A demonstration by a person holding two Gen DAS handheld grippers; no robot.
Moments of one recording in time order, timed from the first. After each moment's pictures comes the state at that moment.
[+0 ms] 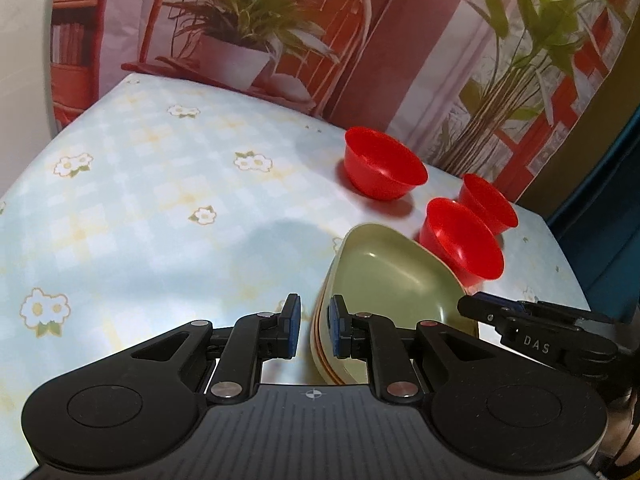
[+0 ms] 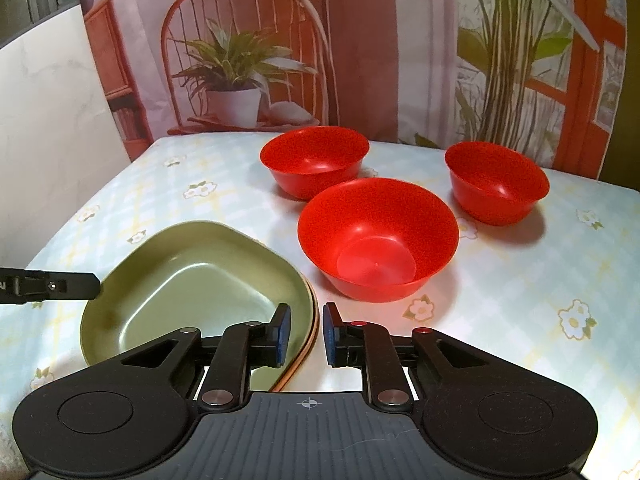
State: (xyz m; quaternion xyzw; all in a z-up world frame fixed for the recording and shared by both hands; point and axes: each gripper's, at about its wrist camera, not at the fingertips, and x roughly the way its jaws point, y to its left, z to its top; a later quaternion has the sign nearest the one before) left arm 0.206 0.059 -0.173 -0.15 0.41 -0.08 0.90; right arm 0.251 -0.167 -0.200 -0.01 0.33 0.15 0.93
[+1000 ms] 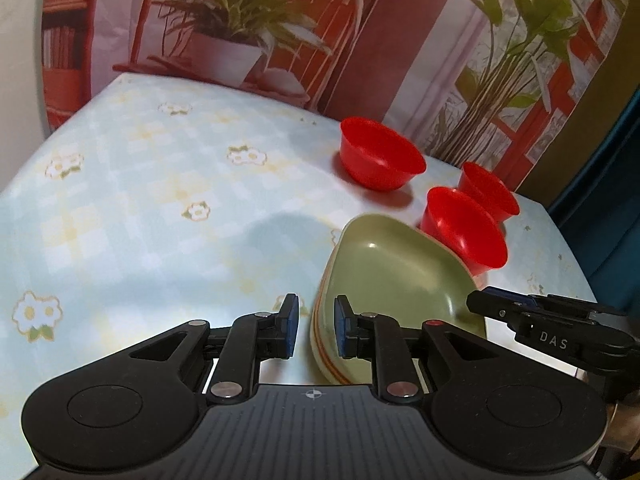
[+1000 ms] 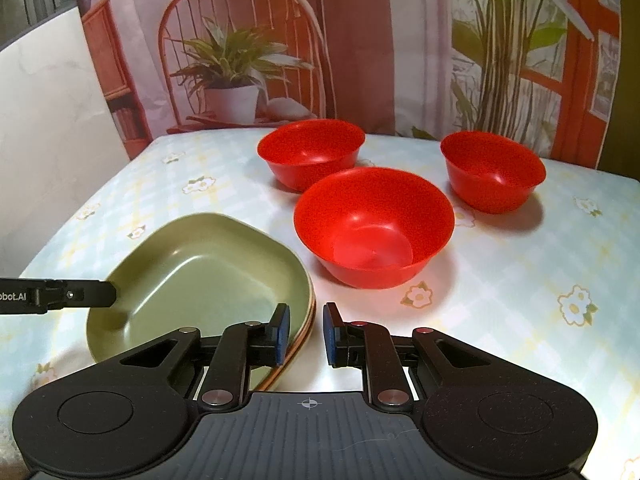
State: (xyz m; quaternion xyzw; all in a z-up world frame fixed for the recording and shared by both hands) left arm 0.210 0.058 -0.175 -0.13 0.40 -0.09 0.90; right arm 0.247 -0.172 -0.201 0.00 0.34 0.15 0.93
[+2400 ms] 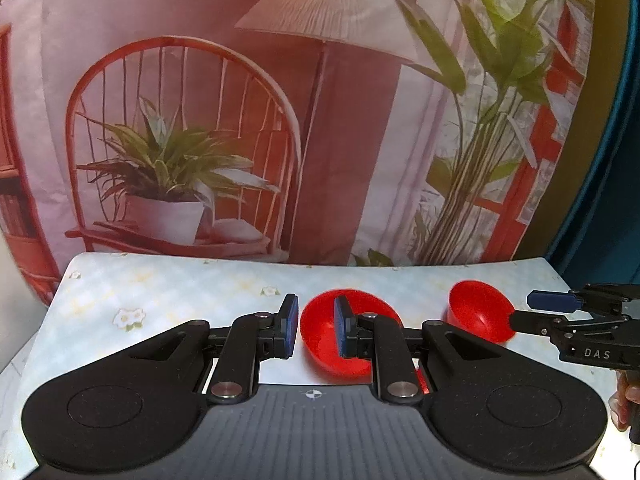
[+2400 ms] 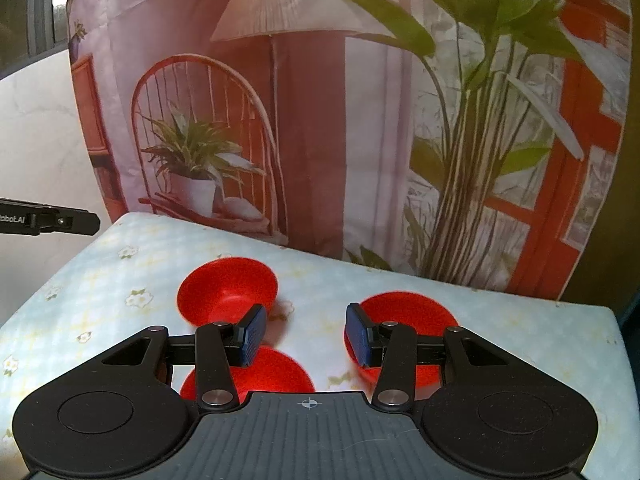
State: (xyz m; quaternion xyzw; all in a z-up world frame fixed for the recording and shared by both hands) left arm 0.340 0.014 -0.073 -0.03 0.30 -0.11 0.95; right arm 0.343 -0.241 -0.100 -0.04 0.27 0.15 0.95
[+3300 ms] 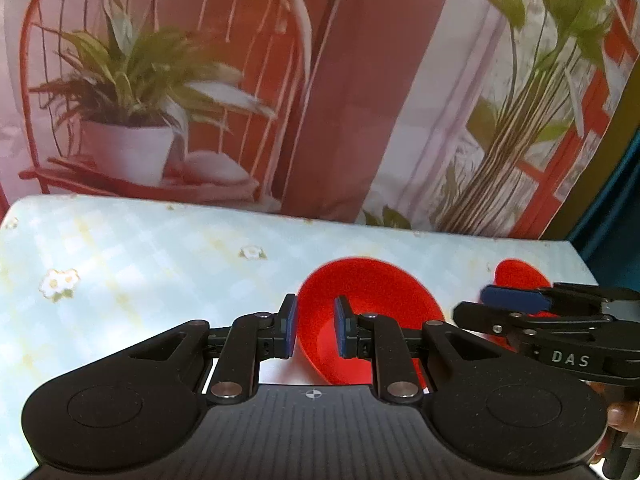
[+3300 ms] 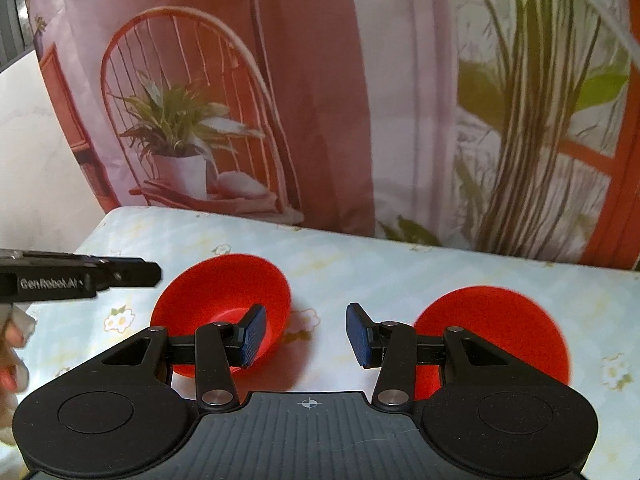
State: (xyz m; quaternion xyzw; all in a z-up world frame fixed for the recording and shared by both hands) left arm 0.425 0.001 -0.156 -0.06 0.38 -0.12 0.92; right arm 0.444 -0.206 -0.160 0.01 0.32 0.17 0.93
